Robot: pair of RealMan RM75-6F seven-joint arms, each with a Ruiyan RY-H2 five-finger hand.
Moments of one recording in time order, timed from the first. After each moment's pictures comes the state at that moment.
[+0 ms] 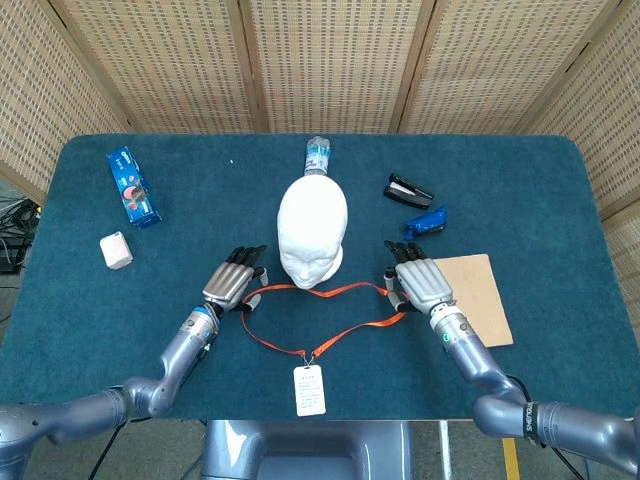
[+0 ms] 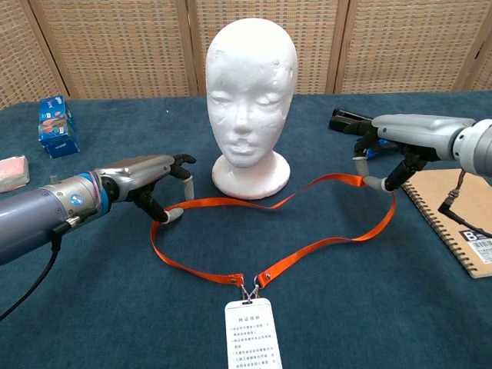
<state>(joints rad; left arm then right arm) -0.76 -1.80 -0.21 -1.14 1.13 0.80 0.22 0.74 -1.45 0.17 -1.53 -0.99 0.89 -0.31</state>
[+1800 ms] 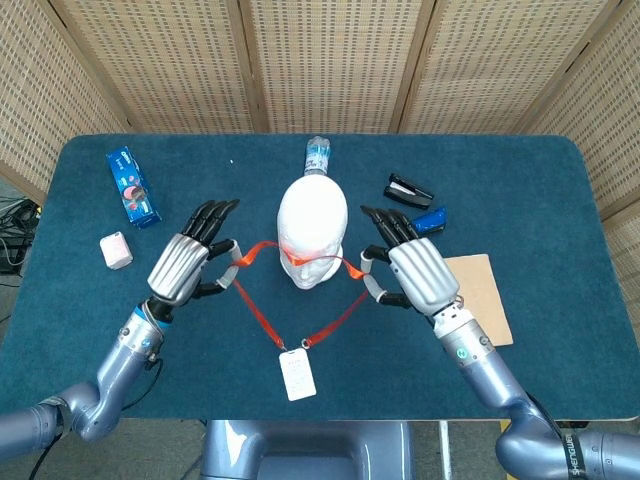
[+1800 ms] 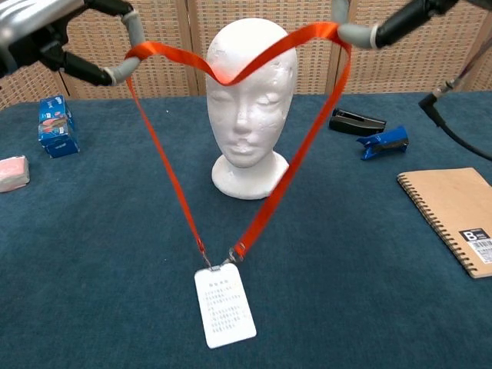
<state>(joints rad) -0.66 -1.45 -0.22 -1.55 1.49 1.28 -0.03 0.68 -1.20 0.33 -1.99 -1.20 1.13 -0.17</state>
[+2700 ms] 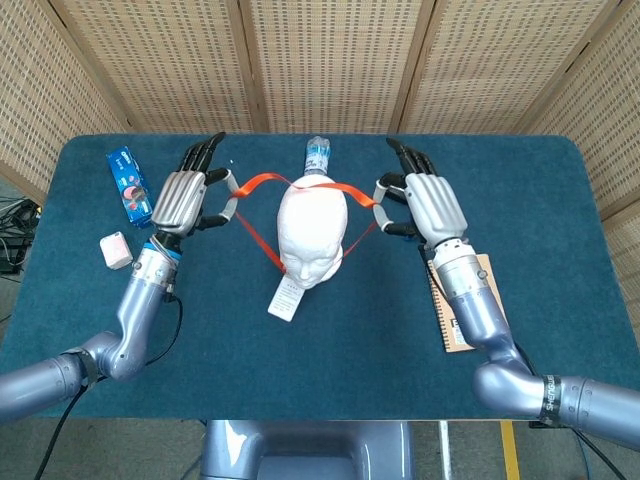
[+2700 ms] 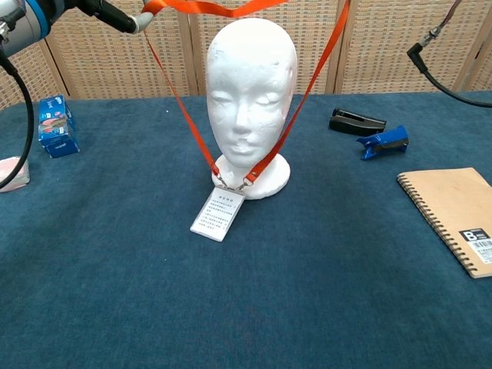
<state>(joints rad) -0.84 -1.47 -0.43 -1.41 1.09 1.04 0.03 0.87 -1.22 0.49 -1.79 -0.74 1.05 -0.21</state>
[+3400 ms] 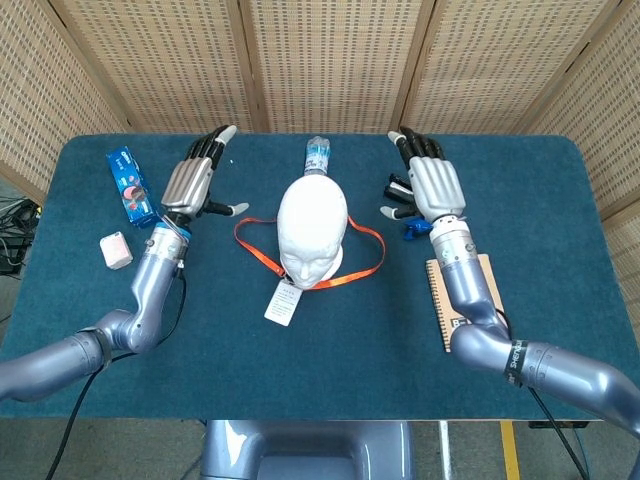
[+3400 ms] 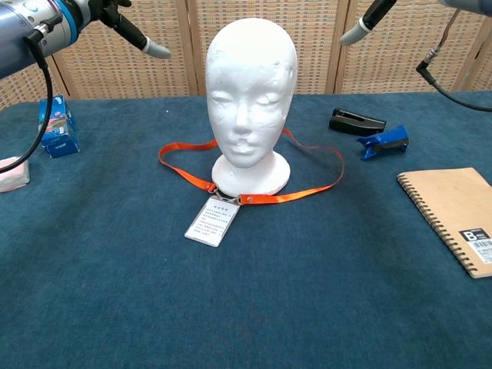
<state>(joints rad) -0.93 -1.54 -0.45 -1.22 1.00 0.91 -0.02 0.97 -1.37 0.42 -1.47 -0.71 1.02 -0.27</state>
